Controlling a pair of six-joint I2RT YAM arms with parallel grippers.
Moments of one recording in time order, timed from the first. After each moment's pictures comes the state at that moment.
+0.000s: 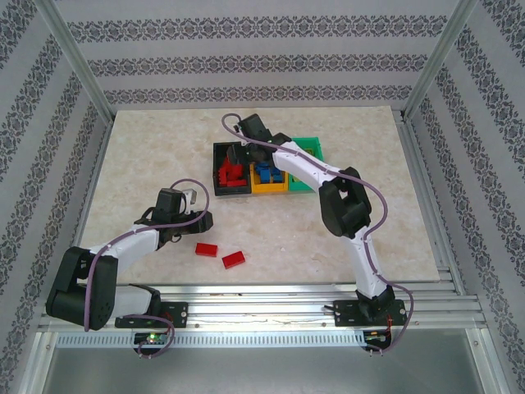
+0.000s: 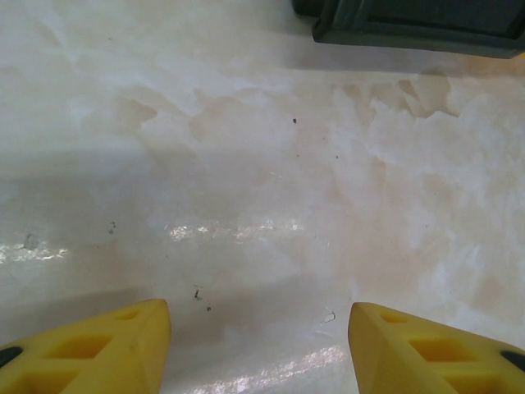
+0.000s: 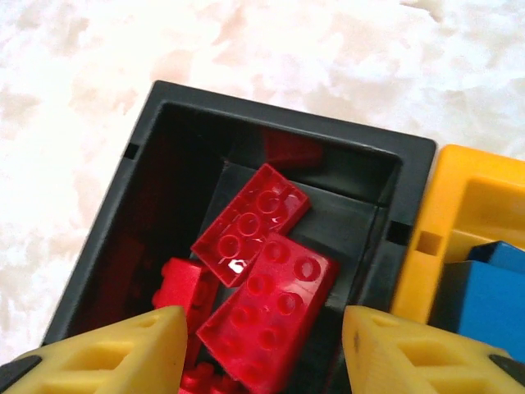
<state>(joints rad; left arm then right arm) -0.20 1.29 0.48 -0.10 0.27 -0.37 0.62 2.27 1.95 -0.52 -0.07 0.33</state>
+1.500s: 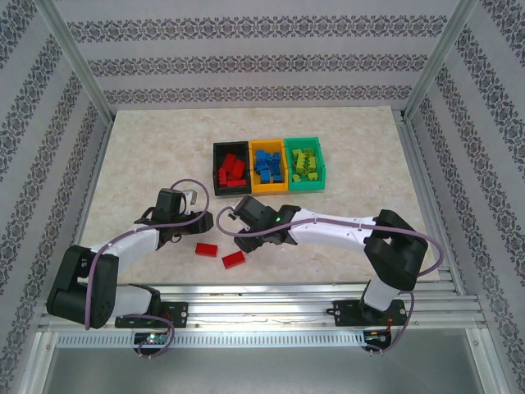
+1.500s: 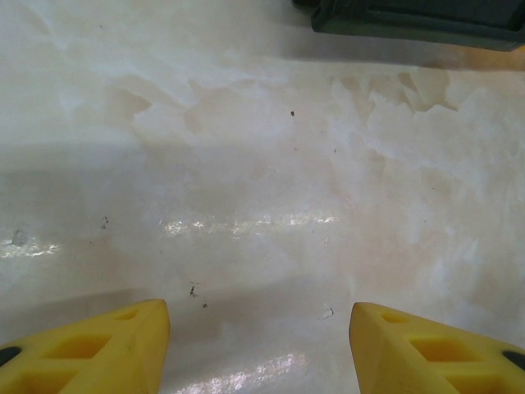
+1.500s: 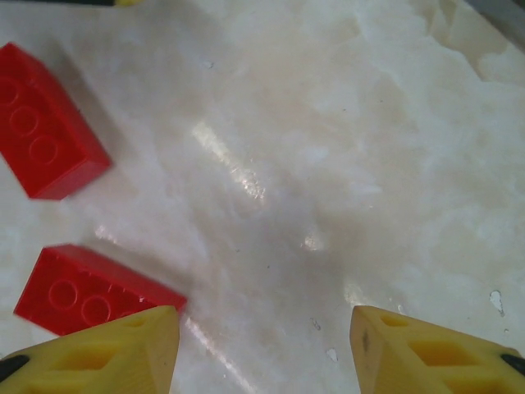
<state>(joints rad) -0.20 1.30 0.48 -0.10 0.29 -0.37 1.02 1.67 1.09 -0.48 0.04 0.21</state>
